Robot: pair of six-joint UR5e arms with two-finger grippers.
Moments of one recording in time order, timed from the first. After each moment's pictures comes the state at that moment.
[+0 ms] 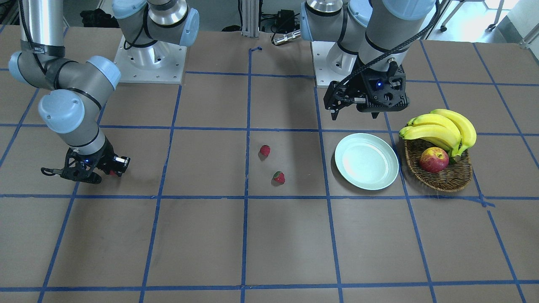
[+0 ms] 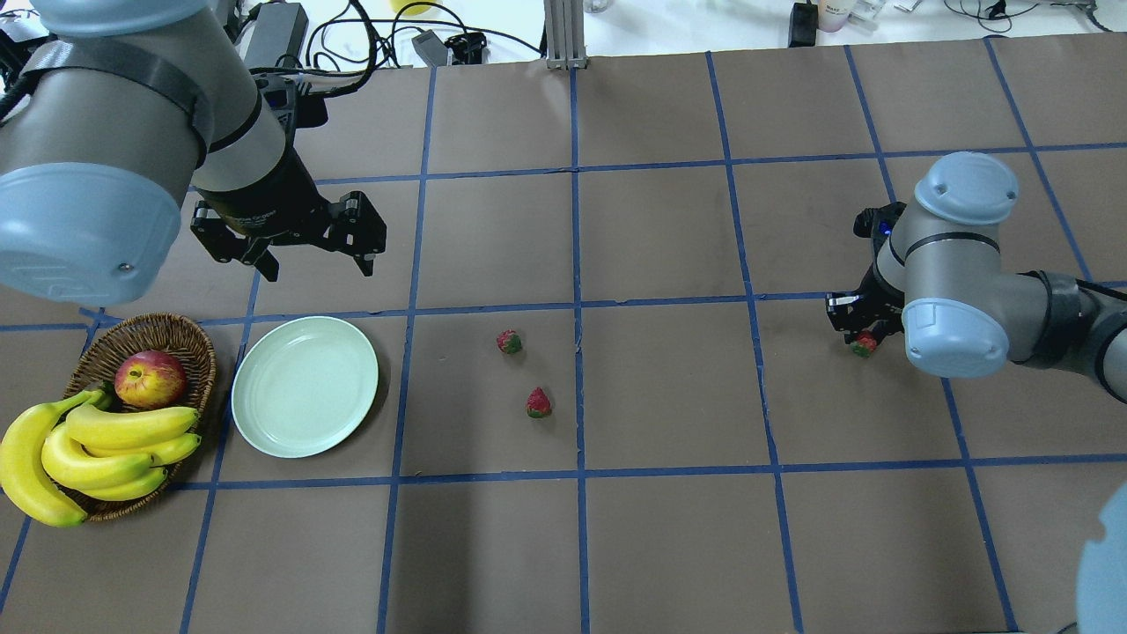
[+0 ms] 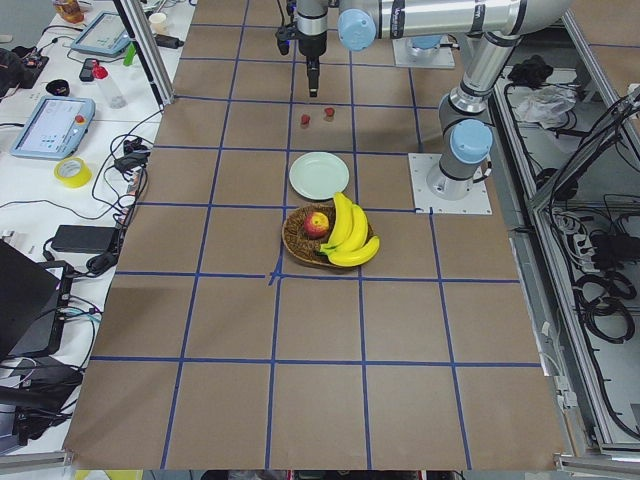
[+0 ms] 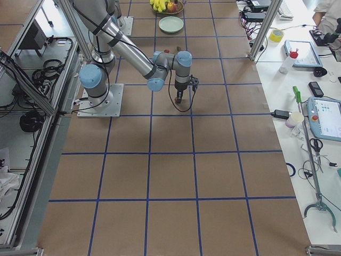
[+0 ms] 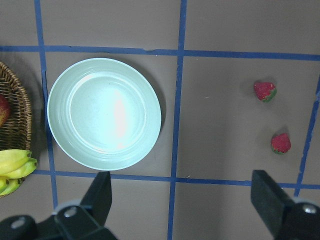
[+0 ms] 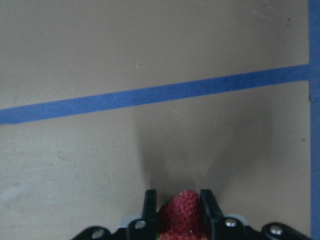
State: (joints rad) left arm -1.60 -1.53 -1.73 -1.45 1.62 -0.08; right arm 1.32 -1.32 2.12 -2.37 -1.64 -0.12
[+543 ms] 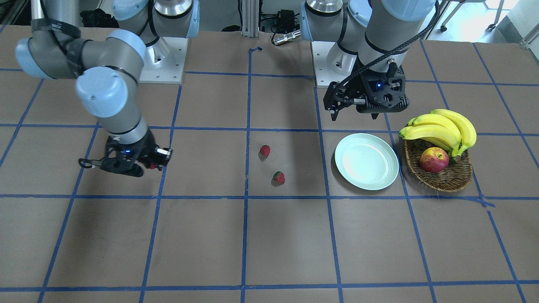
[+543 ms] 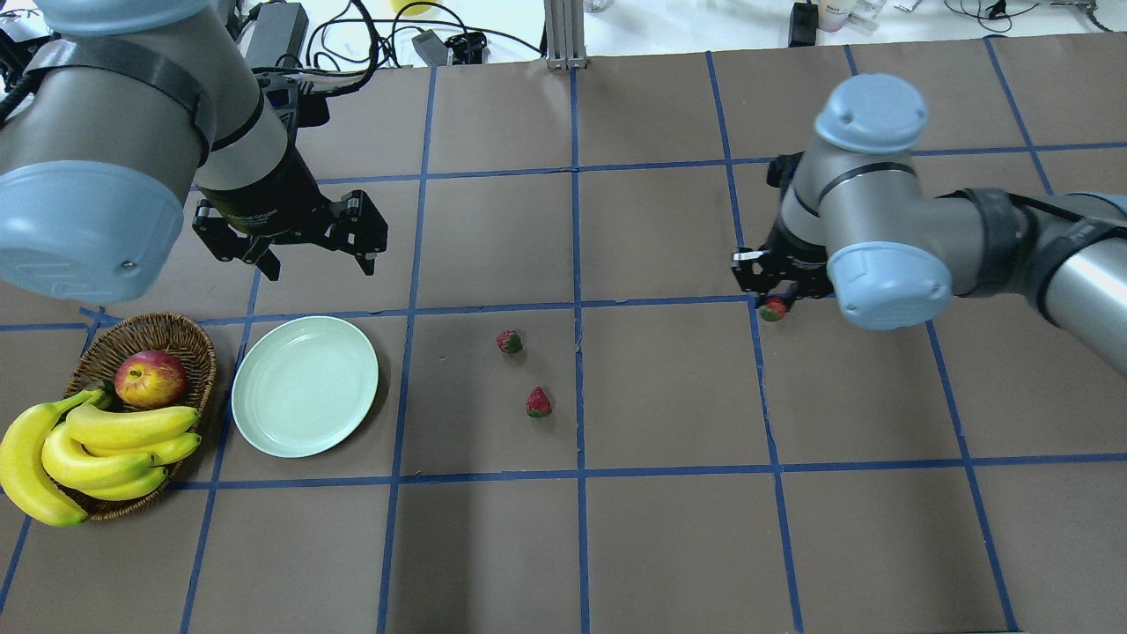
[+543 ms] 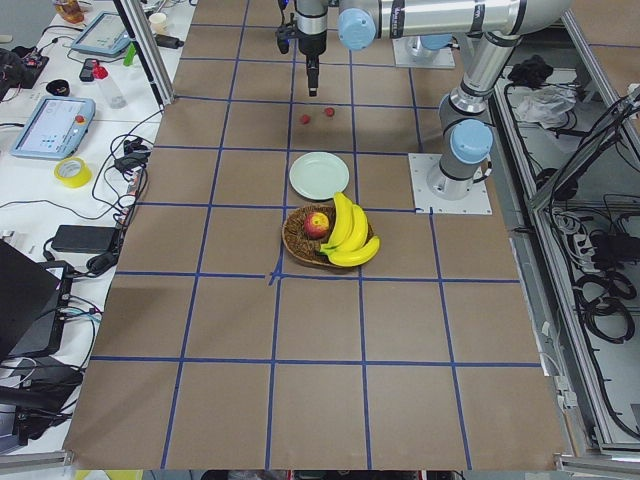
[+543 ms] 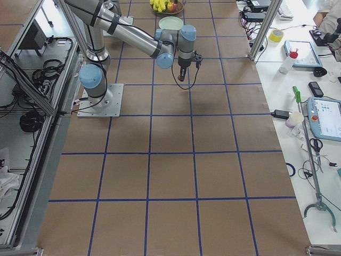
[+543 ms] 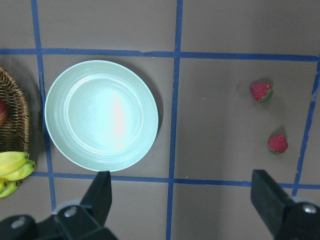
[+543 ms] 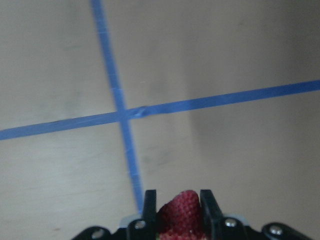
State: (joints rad) left arm -1.60 -1.54 -1.73 -1.46 1.62 -0.08; right arm 1.63 -1.37 1.94 -2.12 -1.56 0.26
